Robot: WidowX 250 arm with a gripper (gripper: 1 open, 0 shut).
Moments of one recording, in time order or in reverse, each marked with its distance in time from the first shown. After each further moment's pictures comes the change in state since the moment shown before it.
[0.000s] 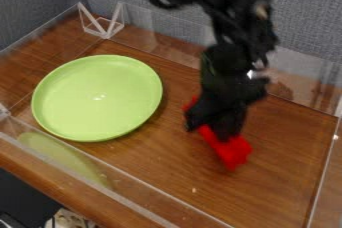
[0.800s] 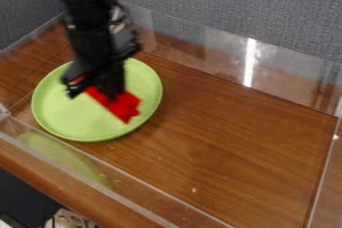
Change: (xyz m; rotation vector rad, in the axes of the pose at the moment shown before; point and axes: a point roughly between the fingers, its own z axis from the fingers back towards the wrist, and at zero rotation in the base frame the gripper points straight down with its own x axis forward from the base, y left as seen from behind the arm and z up) arm 0.105 0.101 0.019 -0.021 -0.059 0.340
